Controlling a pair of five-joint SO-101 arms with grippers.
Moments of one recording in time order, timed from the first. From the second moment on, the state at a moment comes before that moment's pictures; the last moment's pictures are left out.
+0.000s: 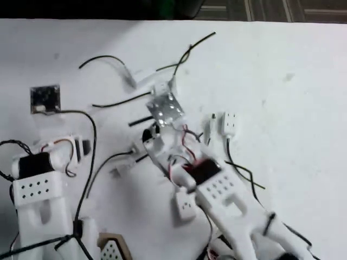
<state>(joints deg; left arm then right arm) -20.9 -48.9 54.0 65.4 -5.9 -38.0 -36.3 57.1 25.9 1.5</state>
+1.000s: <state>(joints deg) -21.0 -48.9 69.5 54.5 -11.4 -34.7 -8.4 50.5 9.7 9.3</state>
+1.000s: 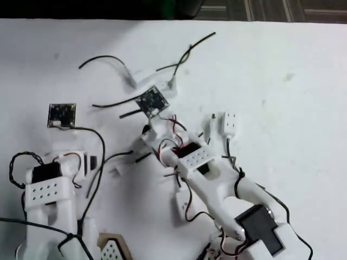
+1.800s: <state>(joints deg) -21.0 -48.9 70.9 53.1 -11.4 -35.1 -8.4 51.6 11.7 9.5</state>
